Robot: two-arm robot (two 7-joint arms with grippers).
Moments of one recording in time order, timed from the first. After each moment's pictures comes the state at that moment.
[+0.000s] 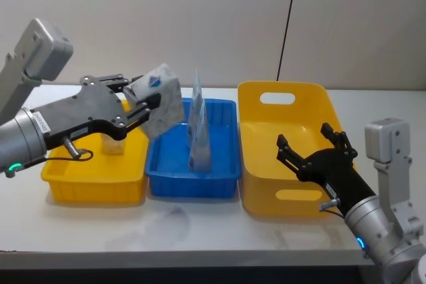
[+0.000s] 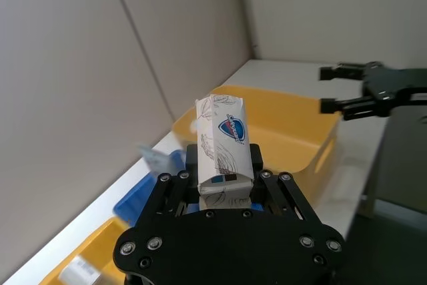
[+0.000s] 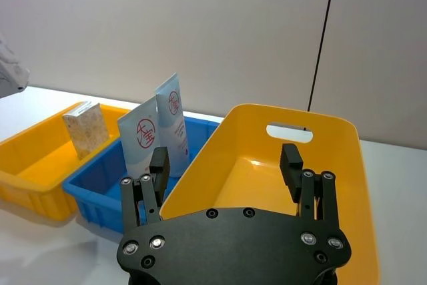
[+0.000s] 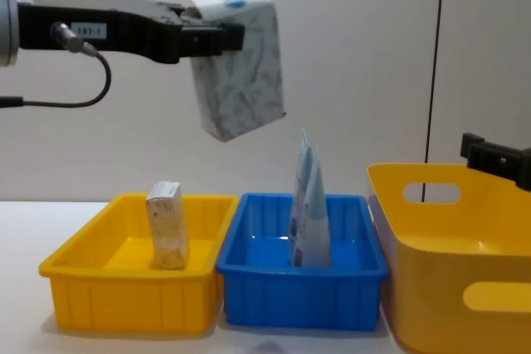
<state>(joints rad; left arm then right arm) -0.41 0.52 0.33 -1.73 -0.38 0.20 -0.66 -0.01 0.34 -0.23 -1.77 0.29 0.03 0.07</state>
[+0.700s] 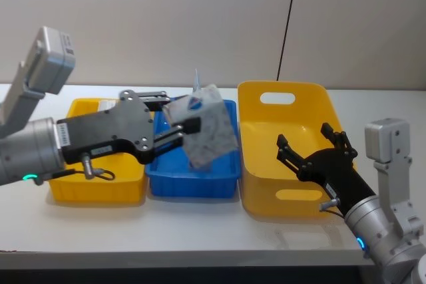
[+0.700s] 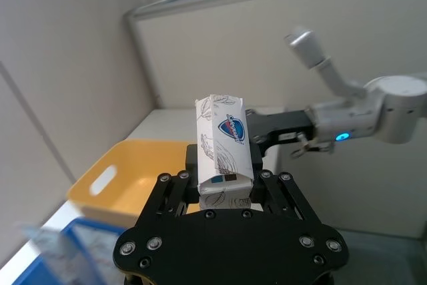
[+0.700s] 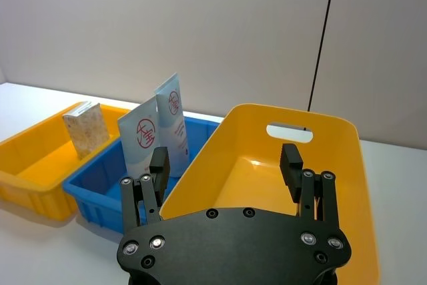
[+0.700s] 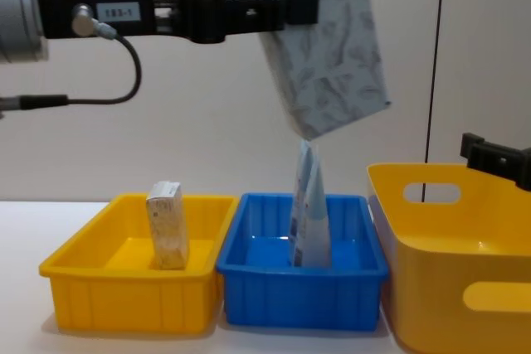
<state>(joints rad) -0.46 0.50 0.39 -1.68 -0.54 0.11 -0.92 -0.01 0.34 -0.23 -1.77 0.29 0.03 0.07</state>
